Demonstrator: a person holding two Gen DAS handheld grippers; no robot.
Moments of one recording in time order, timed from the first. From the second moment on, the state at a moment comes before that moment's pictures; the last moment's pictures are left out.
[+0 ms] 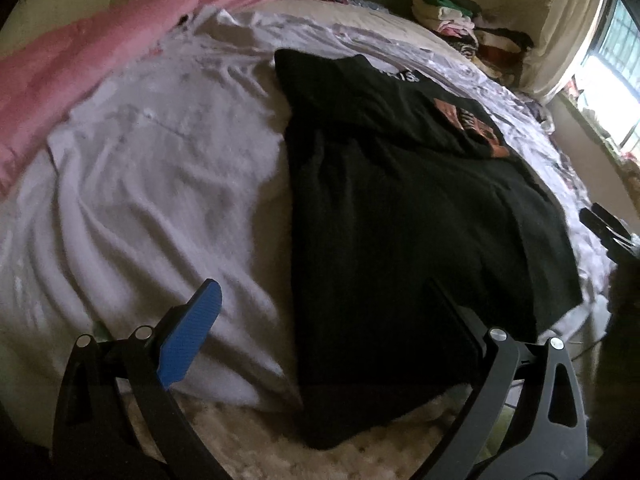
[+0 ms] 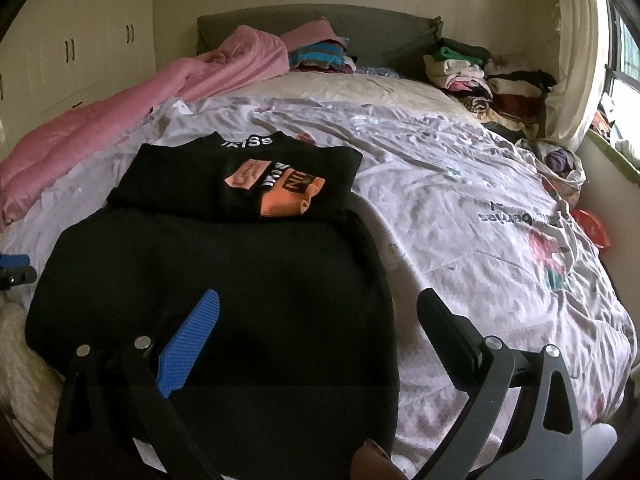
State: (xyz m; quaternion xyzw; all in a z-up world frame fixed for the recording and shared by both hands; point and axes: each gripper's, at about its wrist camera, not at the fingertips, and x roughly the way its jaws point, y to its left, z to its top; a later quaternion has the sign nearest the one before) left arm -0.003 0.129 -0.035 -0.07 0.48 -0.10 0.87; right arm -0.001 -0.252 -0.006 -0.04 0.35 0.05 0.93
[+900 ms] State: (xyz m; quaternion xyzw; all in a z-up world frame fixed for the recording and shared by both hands) left arm -0.042 0.117 -0.063 -0.08 0.51 -0.14 0.84; right arm -0.030 -0.286 -0.037 -0.05 0.41 0.04 0.91
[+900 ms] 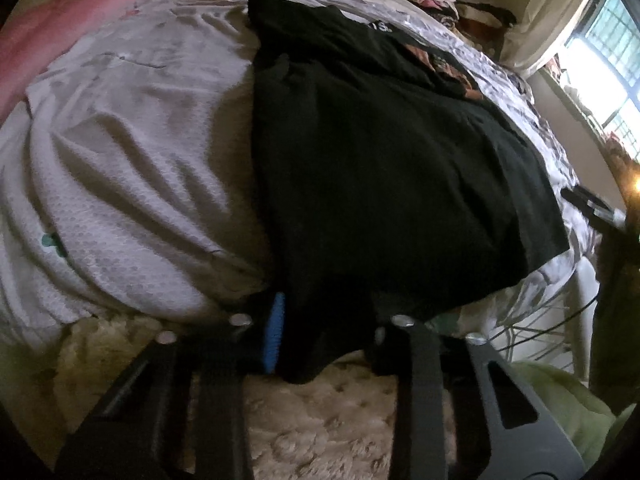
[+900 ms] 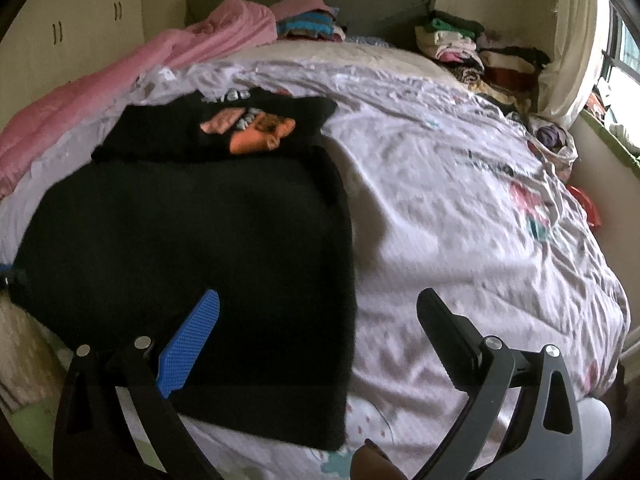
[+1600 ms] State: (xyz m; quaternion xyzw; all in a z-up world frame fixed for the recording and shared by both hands) left arm -0.038 0.119 -0.074 -0.08 0.52 -0.14 0.84; right arm -0.049 -0.296 -0.070 -0.03 0.48 0.13 0.87
